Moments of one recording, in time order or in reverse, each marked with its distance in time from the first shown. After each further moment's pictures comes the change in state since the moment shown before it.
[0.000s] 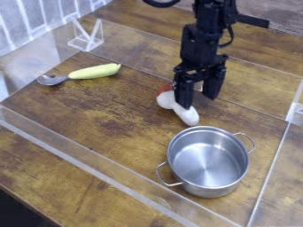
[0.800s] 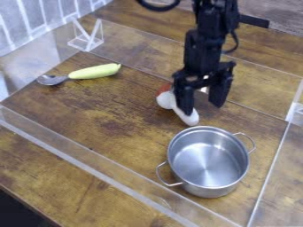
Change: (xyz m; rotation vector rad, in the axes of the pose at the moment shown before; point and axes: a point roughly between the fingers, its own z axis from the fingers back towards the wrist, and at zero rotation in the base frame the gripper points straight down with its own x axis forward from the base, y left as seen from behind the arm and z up) arm -0.020 0.009 0.014 -0.065 0.021 -0.189
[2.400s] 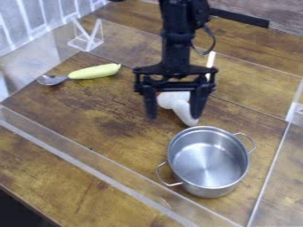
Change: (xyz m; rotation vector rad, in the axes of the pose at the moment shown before) arm -0.022 0.049 0.013 -0.012 0.070 -0.290
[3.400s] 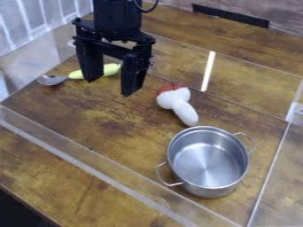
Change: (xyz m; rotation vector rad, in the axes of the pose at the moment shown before) arm -0.013 0.083 0.056 0.055 -0.057 -0.705
